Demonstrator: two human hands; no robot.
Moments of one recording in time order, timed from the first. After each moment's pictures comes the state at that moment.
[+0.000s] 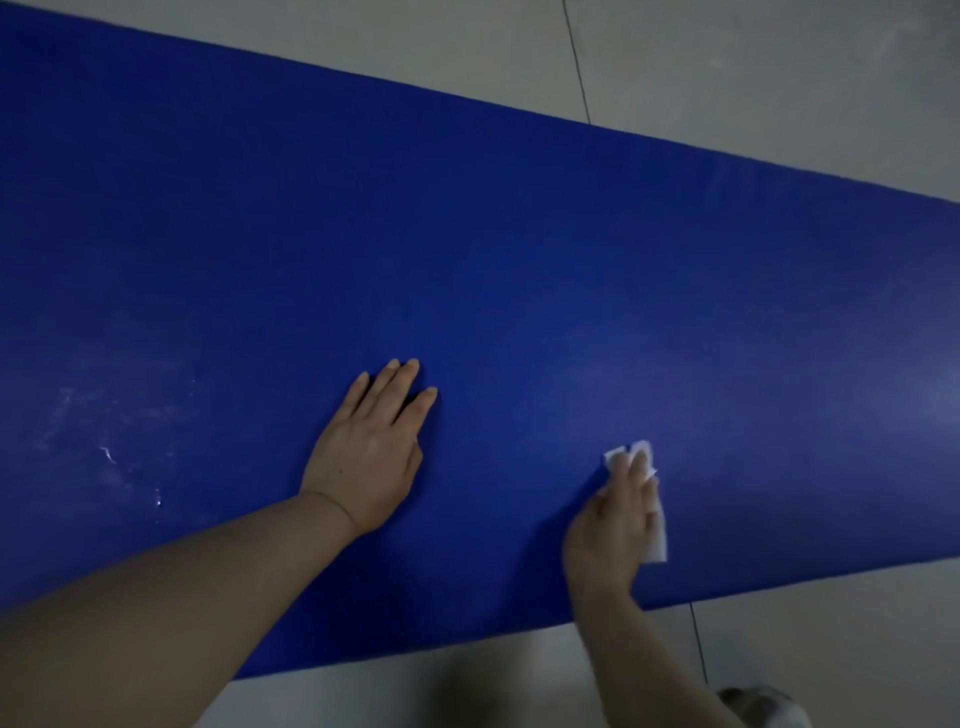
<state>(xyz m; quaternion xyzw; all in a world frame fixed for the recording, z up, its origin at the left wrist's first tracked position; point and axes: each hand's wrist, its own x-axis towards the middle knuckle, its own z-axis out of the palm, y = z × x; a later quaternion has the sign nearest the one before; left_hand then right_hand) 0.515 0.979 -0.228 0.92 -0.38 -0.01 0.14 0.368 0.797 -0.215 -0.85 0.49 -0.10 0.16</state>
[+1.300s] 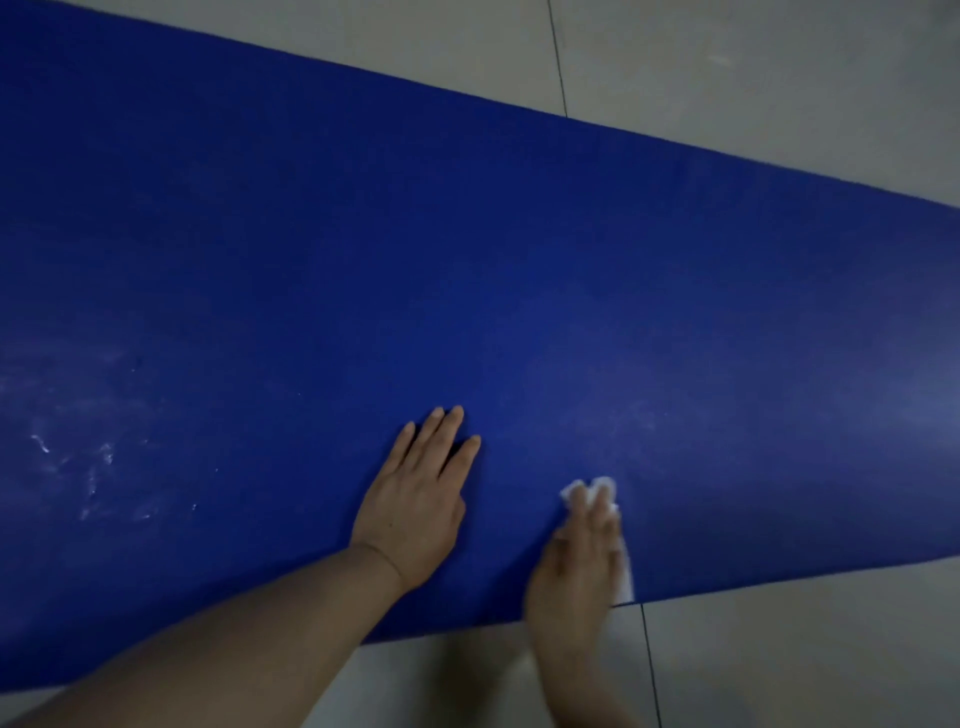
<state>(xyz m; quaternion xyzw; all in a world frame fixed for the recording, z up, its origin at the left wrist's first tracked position) 0.443 0.912 -0.215 0.91 -0.38 -0.12 0.14 0.314 0.791 -0.220 -0.89 0.44 -0.05 0.13</state>
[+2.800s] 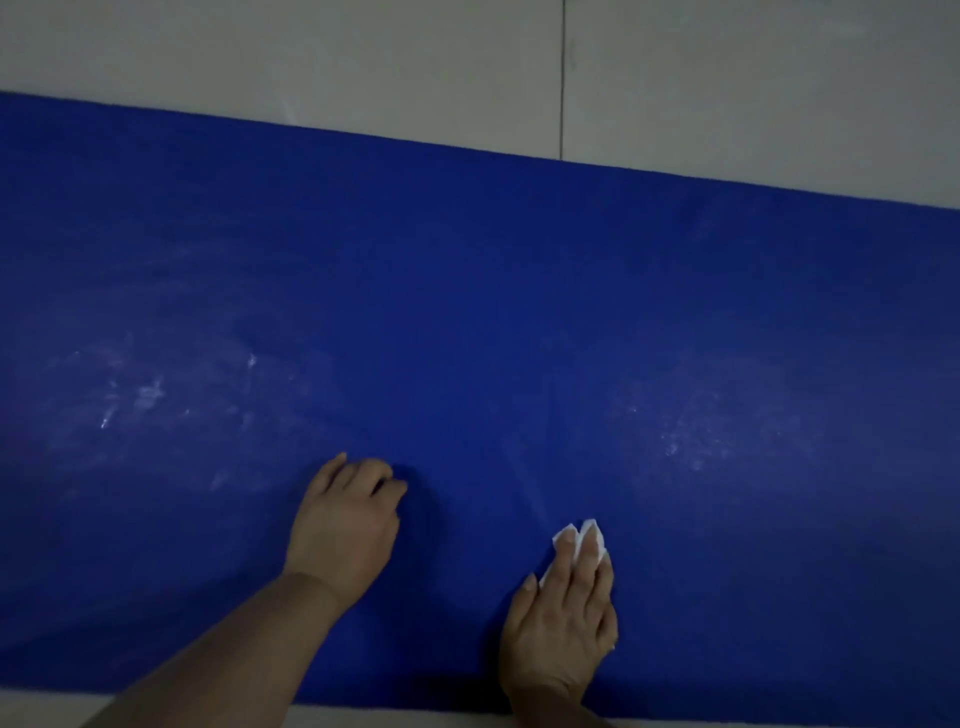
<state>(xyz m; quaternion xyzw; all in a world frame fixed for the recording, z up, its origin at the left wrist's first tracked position) 0.476 0.854 -0.183 0.96 -0.28 -0.05 0.07 0.337 0.691 -0.203 -0.90 0.38 0.12 0.17</state>
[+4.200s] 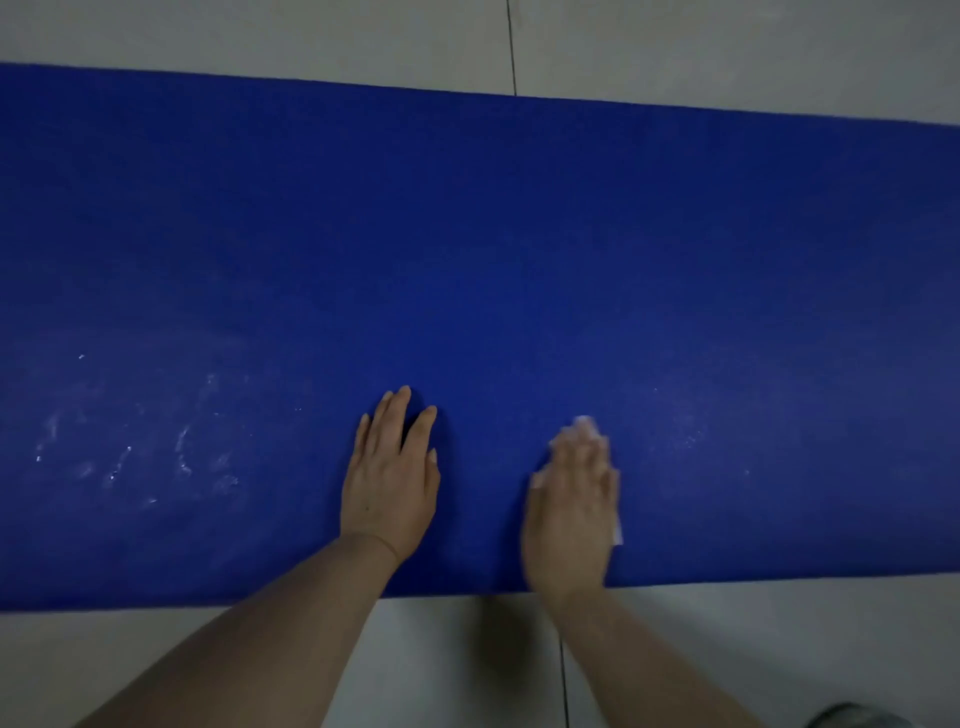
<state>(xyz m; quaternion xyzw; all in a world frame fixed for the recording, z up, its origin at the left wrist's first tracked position) 0.396 0.824 -0.216 0.96 -0.21 -0.04 0.16 0.306 0.677 -0.208 -0.95 0.31 0.01 0.08</state>
